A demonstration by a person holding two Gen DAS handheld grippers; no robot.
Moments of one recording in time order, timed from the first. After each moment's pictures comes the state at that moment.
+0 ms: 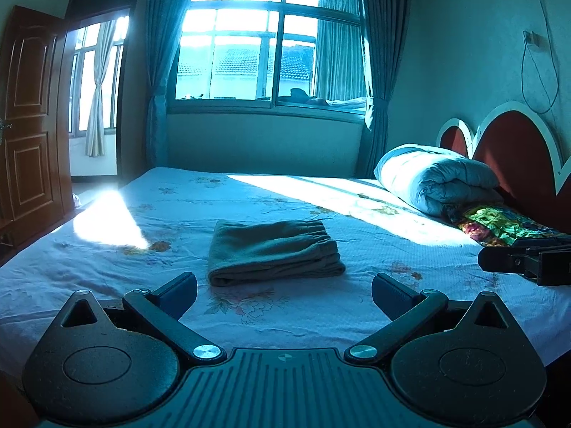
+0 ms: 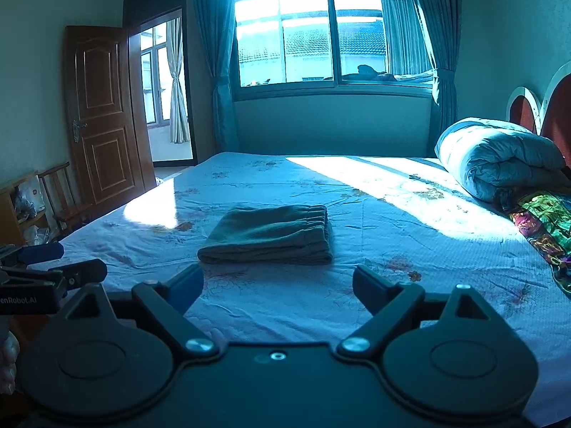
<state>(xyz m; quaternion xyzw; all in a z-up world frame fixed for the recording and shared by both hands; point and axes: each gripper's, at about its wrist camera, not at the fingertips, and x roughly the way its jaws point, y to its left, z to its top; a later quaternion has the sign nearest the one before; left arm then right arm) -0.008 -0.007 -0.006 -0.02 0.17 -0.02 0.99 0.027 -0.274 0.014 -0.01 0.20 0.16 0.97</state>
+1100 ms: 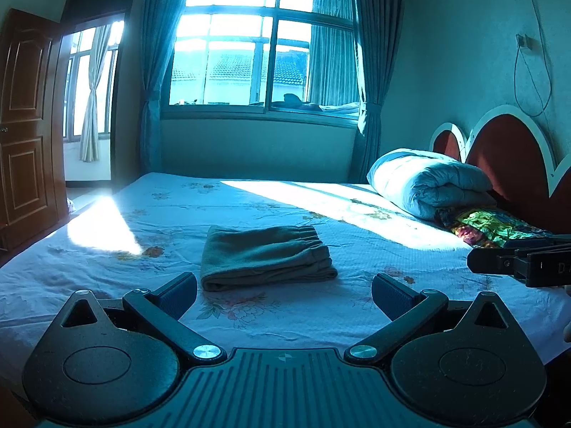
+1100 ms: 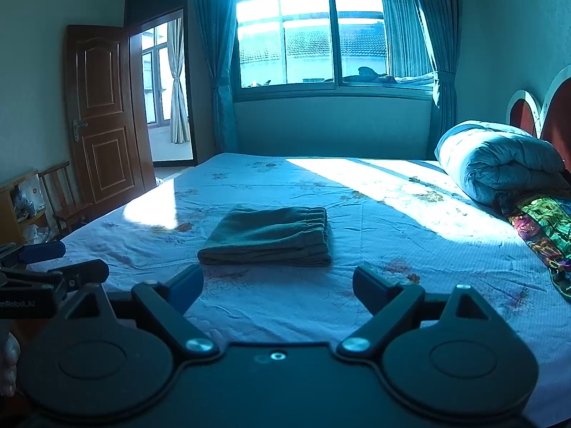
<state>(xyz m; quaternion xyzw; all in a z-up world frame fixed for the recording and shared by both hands) -0.011 -0.012 -0.003 -0.02 0.16 -0.03 0.99 0.028 -0.277 0.015 -0.01 0.19 0.16 0.97</state>
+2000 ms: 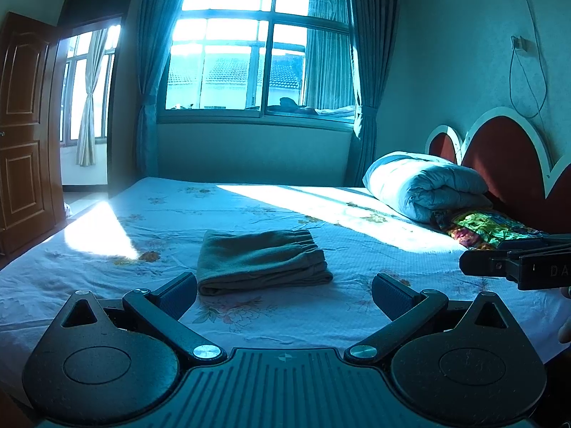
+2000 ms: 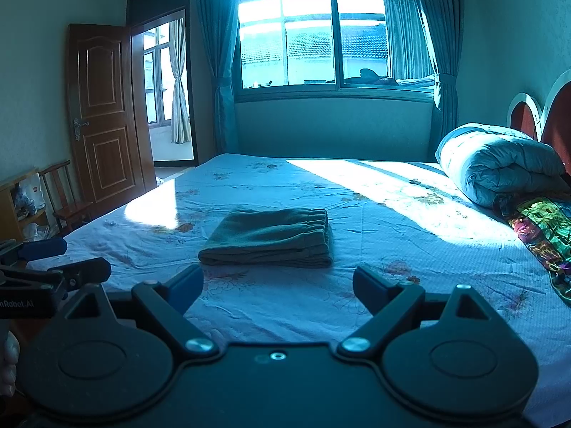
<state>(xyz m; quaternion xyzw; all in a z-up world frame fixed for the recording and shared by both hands) -0.015 -0.011 -0.003 -0.02 0.15 -0.03 0.99 0.028 -0.277 0.016 -0.01 0.19 0.16 0.97</state>
